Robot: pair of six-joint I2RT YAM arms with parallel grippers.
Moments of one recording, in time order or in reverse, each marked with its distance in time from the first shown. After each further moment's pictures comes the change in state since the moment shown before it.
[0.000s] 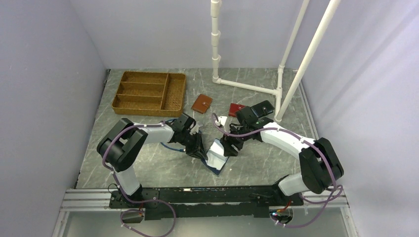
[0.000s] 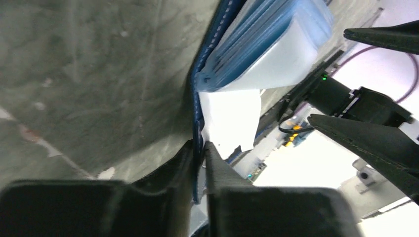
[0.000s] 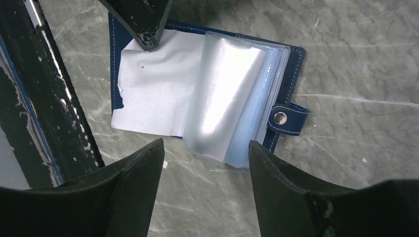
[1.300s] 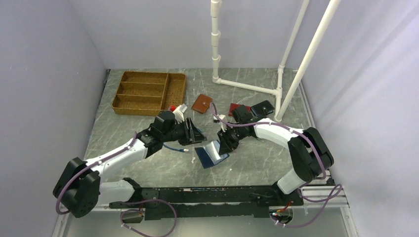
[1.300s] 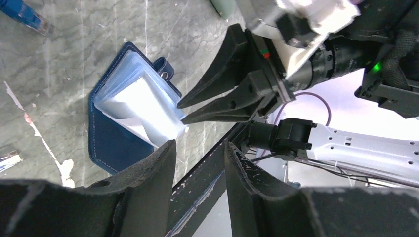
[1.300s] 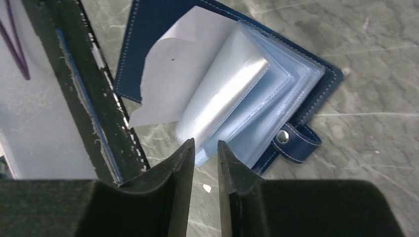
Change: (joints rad) left arm 0.016 -0.568 -0.174 0.183 -0.262 -0.090; right arm -0.009 0.153 0.043 0.054 -0.137 0.282
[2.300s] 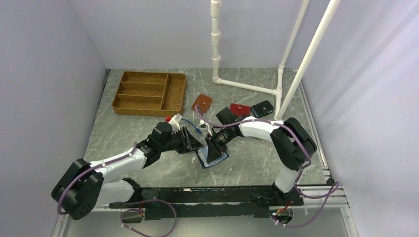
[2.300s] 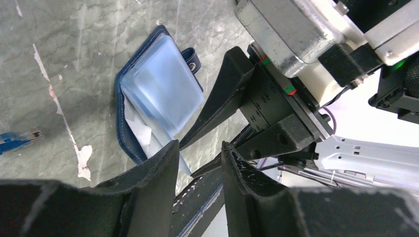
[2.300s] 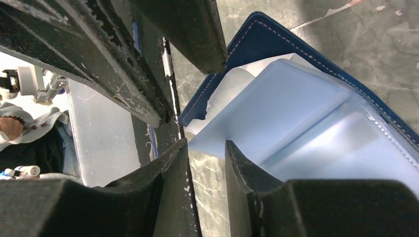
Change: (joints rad) left arm -0.010 -0.009 -0.213 0.207 -0.043 -0.108; right arm 0.128 0.191 0.105 0.025 -0.256 0.035
